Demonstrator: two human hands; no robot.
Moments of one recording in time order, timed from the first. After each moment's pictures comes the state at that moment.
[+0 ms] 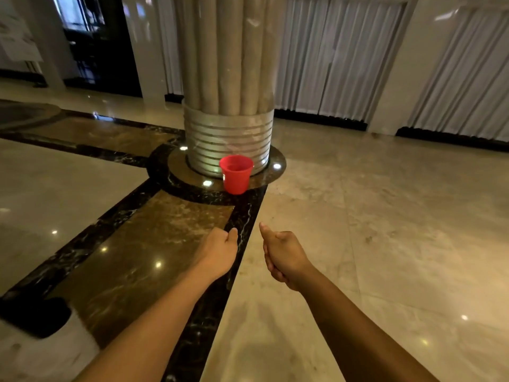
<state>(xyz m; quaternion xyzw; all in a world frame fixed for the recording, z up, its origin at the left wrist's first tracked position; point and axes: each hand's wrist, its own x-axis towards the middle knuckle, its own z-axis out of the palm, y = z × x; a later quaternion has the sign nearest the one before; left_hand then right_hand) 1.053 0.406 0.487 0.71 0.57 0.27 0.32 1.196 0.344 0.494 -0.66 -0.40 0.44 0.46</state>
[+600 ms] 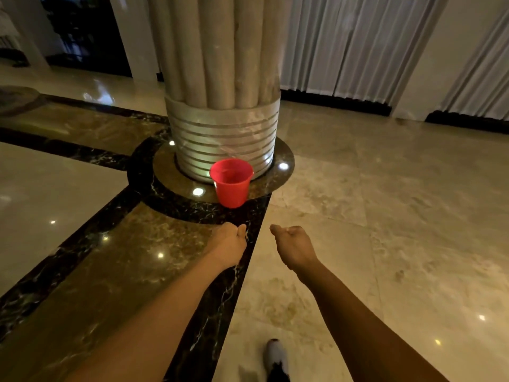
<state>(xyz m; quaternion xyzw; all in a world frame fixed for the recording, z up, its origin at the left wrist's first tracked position) 1.299 0.878 0.458 0.76 0.57 0.14 0.28 1.446 0.820 0.451 -0.74 -0.41 0.35 0.40</state>
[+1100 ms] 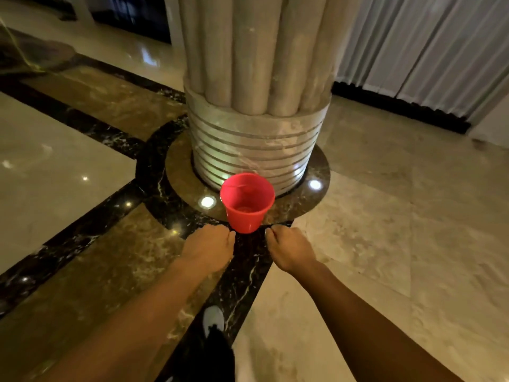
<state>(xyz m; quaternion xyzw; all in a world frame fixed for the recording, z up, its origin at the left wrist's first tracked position) 1.402 1.308 0.414 0.76 0.62 0.06 0.16 1.592 1.287 0.419 -0.70 -0.66 0.23 0.14</state>
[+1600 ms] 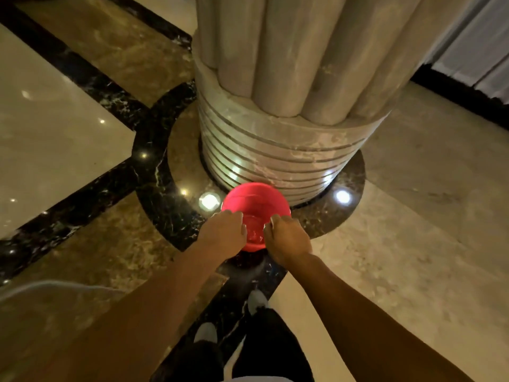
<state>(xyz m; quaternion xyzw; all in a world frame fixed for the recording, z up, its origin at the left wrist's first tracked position) 1.464 1.677 0.354 0.73 0.66 0.03 0.20 1.625 1.675 0.340 -0.66 -0.72 0.20 0.05</state>
